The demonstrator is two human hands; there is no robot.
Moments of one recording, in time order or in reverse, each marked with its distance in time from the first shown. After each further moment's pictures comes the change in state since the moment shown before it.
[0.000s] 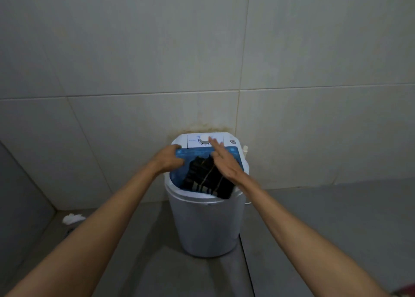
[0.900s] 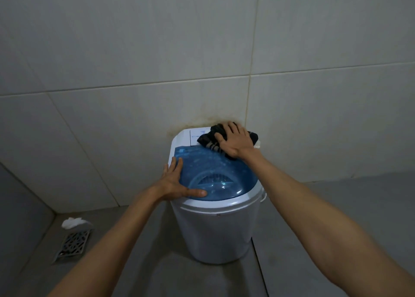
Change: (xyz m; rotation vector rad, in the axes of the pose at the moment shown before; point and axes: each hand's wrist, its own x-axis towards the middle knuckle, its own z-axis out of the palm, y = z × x) left_hand 0.022 -0.049 0.059 -0.012 -0.266 -0.067; right_hand 0.113 0.053 -0.006 -0.642 0.017 0.135
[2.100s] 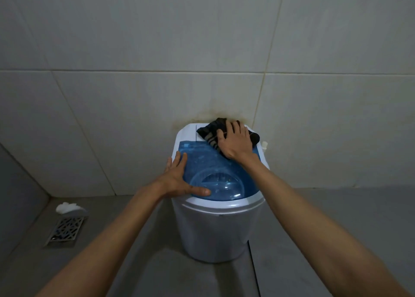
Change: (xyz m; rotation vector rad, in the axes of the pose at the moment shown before) left_hand -0.003 -0.002 0.004 -0.045 -0.002 0.028; right_hand -0.001 -0.025 0.016 0.061 0.078 0.023
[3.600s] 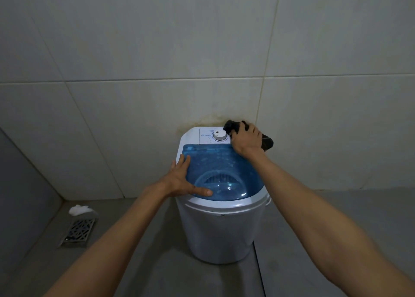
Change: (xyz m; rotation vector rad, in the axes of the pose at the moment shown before) left_hand -0.003 0.004 -0.003 -0.003 0.018 -0.016; right_hand 0.019 0.023 -0.009 -0.058 0.086 0.155
